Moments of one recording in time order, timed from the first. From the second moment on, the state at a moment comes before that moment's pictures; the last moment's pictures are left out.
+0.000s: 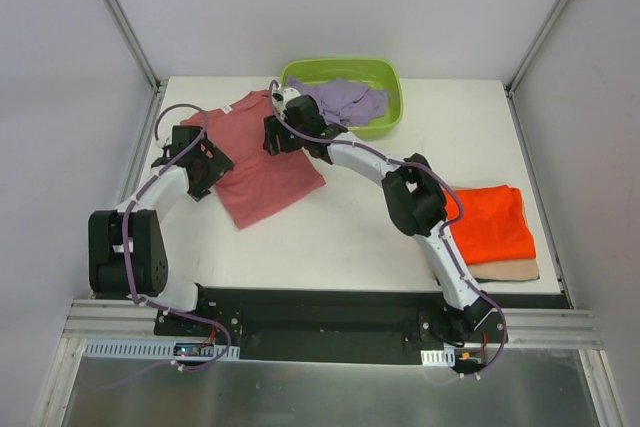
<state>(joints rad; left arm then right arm) 0.02 1.49 0.90 -0.38 -0.03 -0.80 0.76 2.40 1.99 -0.15 -0.08 0.31</state>
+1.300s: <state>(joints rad) -0.02 1.85 1.21 -0.45 0.05 -0.73 0.75 2.23 1.70 -0.36 -0.28 0.30</state>
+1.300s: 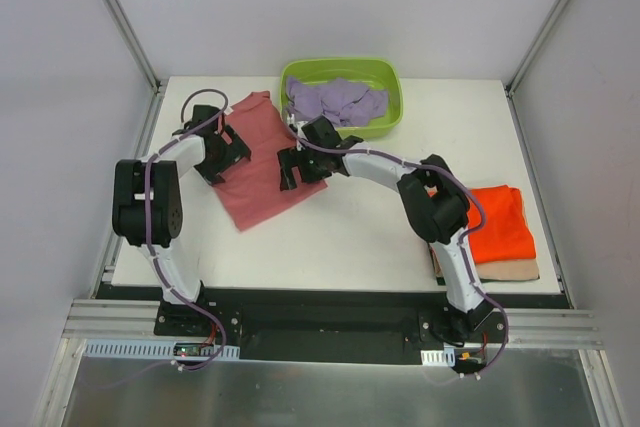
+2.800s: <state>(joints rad) -0.62 0.92 0.46 -0.76 -0.11 -1.06 0.82 1.43 0.80 -0.27 0.02 0.45</state>
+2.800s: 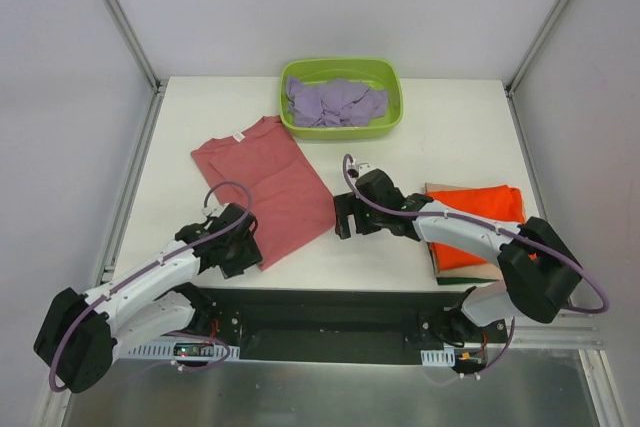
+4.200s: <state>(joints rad) -0.62 0.96 0.40 -0.59 0.04 -1.12 0.77 1.59 0.84 -0.24 0.05 0.48</state>
